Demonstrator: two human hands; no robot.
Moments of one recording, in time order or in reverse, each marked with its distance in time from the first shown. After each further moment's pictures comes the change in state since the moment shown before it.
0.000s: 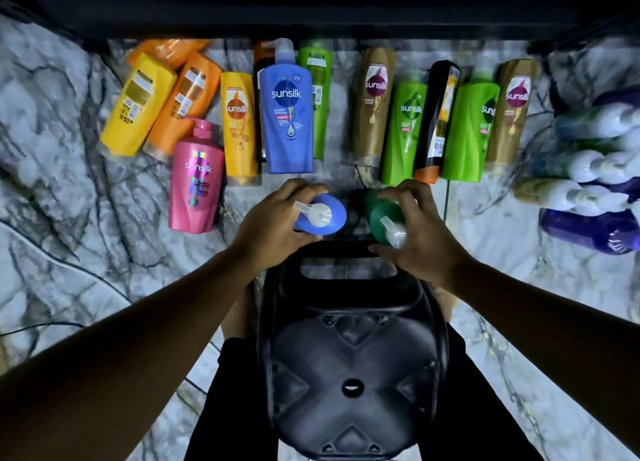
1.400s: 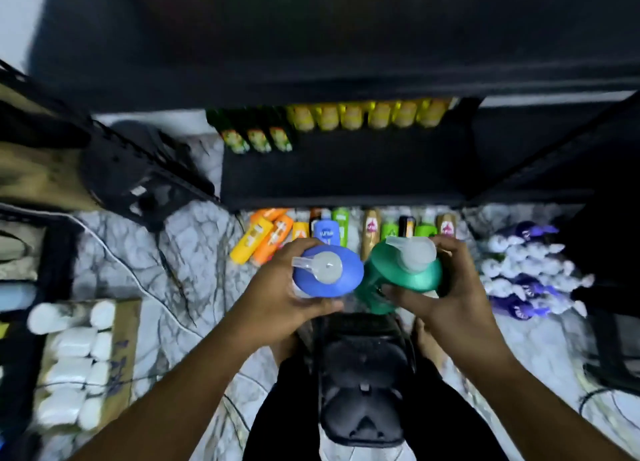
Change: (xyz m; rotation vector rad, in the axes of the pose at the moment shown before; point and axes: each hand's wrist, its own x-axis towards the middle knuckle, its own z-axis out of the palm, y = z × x) left_hand -0.152 0.287 -0.330 -0.507 0.167 -0.097; right_hand -0.177 -0.357 -0.213 0.675 0.429 -0.009
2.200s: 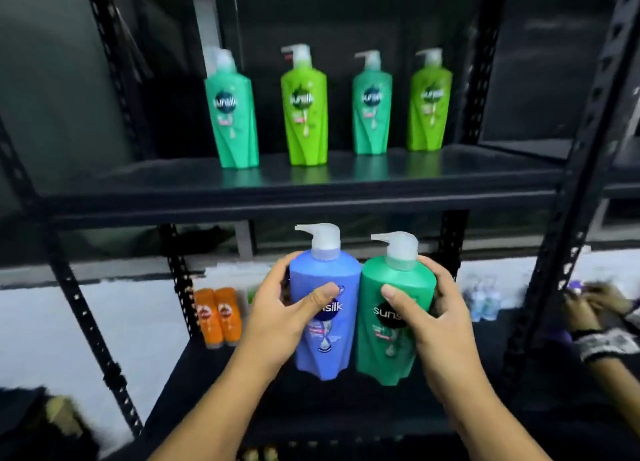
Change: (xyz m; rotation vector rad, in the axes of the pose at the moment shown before) left_hand -0.070 0.487 -0.143 -0.378 0.332 0.720; right_hand -0.061 -0.477 -0.058 0.344 0.150 -0.764
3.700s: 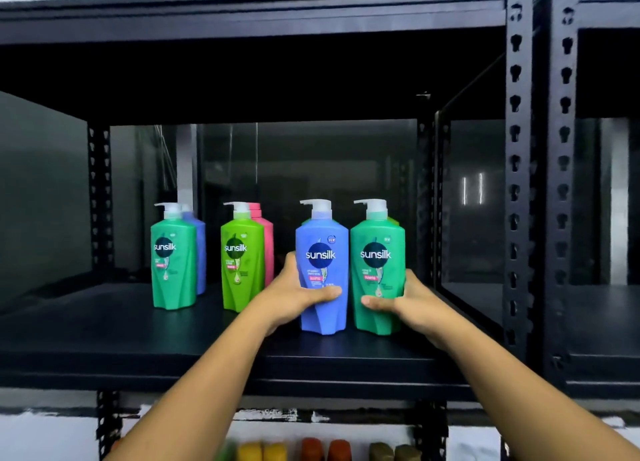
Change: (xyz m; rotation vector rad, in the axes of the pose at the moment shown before) left_hand 0.285 0.082 0.145 0.358 -0.126 0.110; right_hand 0.356 -0.073 -0.103 -0.389 -0.423 0.062
